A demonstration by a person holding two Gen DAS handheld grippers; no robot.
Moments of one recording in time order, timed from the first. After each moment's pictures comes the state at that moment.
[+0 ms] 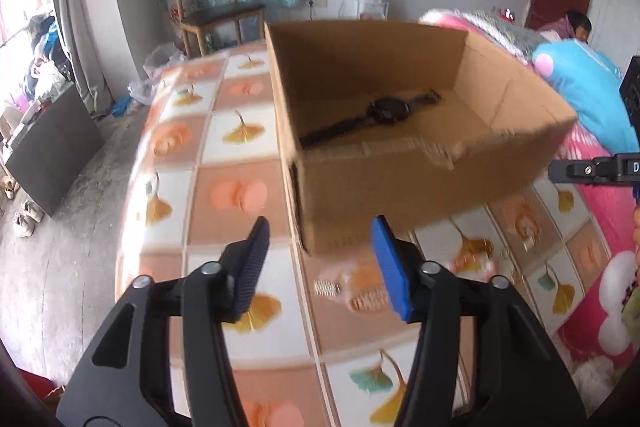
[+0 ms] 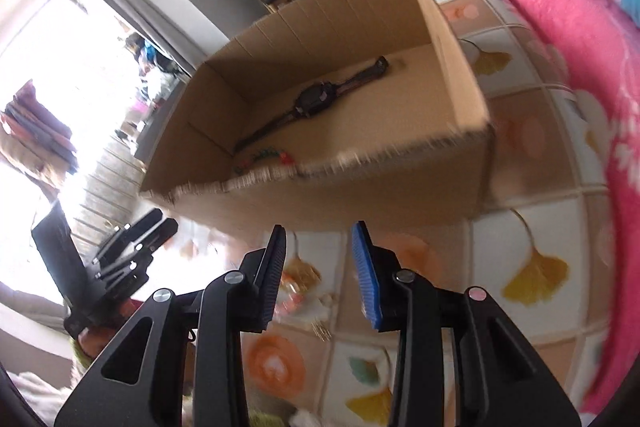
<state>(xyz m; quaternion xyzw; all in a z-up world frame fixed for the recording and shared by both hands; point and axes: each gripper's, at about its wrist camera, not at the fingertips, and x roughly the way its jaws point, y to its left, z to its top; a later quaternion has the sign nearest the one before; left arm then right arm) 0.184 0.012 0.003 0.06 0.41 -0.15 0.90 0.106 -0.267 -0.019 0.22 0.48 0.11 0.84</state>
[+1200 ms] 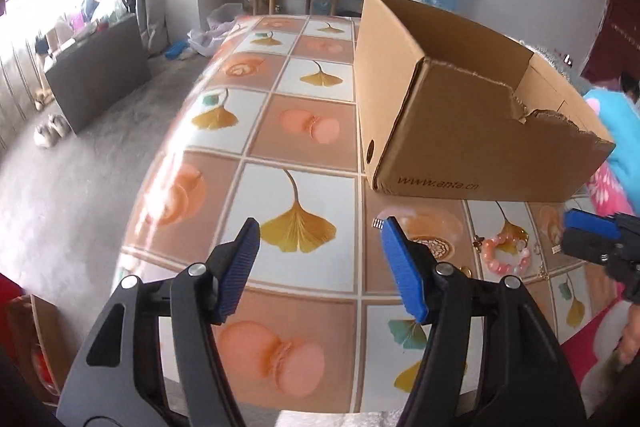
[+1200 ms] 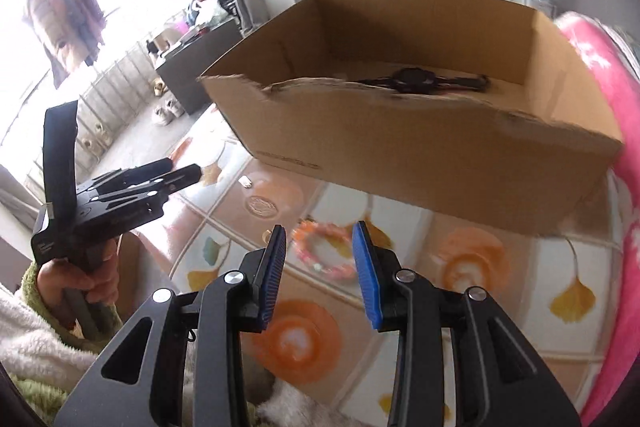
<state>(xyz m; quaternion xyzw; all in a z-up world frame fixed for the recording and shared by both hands) 0.146 0.060 -0.028 -0.04 0.42 -0.04 0.90 0.099 -0.148 -0.022 0.04 0.43 0.21 0.88</state>
